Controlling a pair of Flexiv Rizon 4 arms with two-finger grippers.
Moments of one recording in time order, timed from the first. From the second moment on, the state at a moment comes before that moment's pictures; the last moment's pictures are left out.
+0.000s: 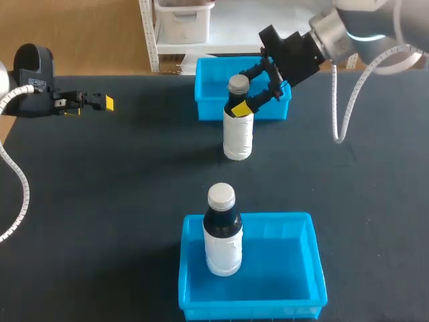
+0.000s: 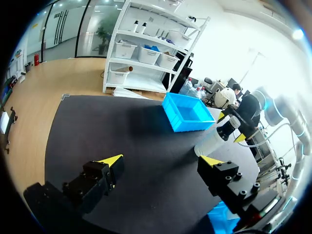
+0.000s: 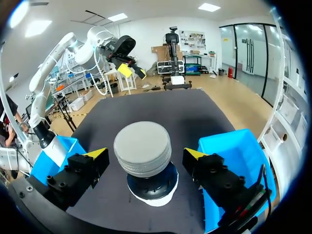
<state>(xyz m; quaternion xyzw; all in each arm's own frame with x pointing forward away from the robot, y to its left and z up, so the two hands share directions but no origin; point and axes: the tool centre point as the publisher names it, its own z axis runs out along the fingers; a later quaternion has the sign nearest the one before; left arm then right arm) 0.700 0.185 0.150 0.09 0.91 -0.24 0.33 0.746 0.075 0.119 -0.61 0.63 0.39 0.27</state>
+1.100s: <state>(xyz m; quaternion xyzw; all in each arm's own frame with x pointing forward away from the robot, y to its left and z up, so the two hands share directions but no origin) 0.700 0.185 0.150 0.09 0.91 -0.24 0.33 0.744 0.075 0.121 -0.60 0.63 0.40 0.28</state>
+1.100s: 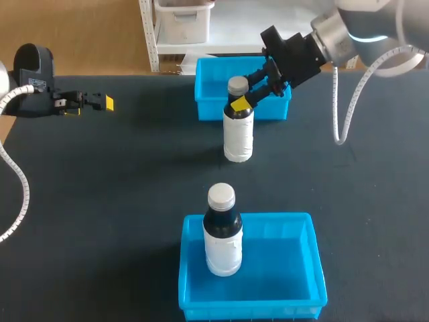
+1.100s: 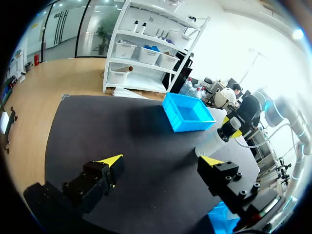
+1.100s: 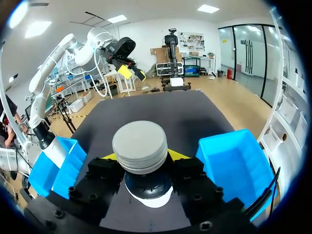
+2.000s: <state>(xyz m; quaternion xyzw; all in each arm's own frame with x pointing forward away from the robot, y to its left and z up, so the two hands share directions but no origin) 0.700 0.185 0.150 0.09 0.91 -0.24 0.33 0.738 -0.025 0.171 -0.55 0.69 0.37 0.29</state>
